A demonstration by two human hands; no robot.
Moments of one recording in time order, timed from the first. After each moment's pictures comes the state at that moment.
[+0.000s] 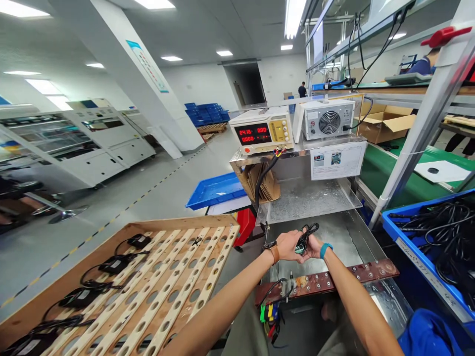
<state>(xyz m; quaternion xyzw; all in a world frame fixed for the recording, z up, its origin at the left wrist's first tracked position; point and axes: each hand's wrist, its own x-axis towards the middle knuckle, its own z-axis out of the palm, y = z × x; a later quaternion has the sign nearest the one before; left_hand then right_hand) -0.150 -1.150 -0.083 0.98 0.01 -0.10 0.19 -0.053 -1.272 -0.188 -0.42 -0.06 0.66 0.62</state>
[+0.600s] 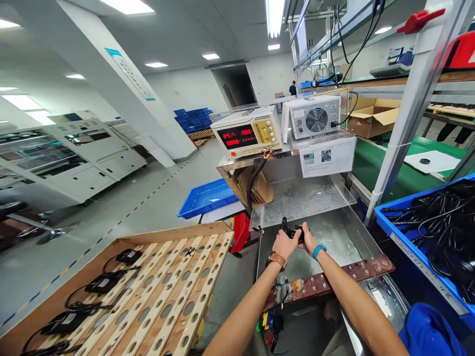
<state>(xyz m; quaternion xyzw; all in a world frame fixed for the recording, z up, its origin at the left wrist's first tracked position) -0.125 -1.183 -0.106 0.89 0.41 0.03 0.20 -0.051 -1.255 -0.194 -0.45 -0.03 0.42 0.78</state>
